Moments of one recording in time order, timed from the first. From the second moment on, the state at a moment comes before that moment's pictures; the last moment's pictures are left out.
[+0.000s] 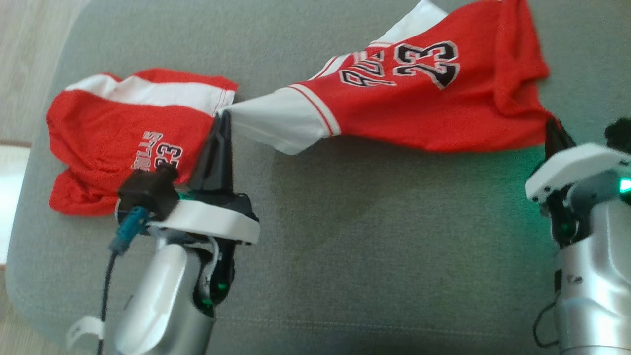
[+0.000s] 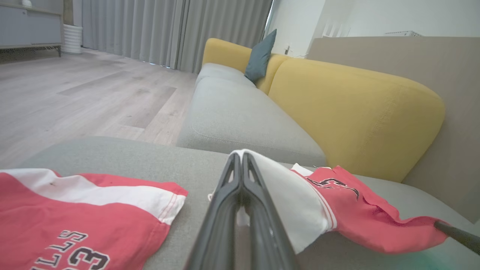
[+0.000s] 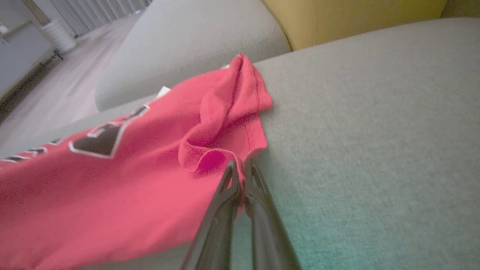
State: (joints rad) left arm -0.29 0.04 -0.34 0.14 -0.36 0.08 -0.25; right arm -0.51 -0.05 -0.30 0.57 0.14 0.13 0.20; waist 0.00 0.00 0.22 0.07
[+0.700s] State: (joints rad) left arm -0.58 0.06 -0.19 0.00 -0.36 0.02 -0.21; right arm -0.57 -0.05 -0.20 0.01 0.58 0.13 0.32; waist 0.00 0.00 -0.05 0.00
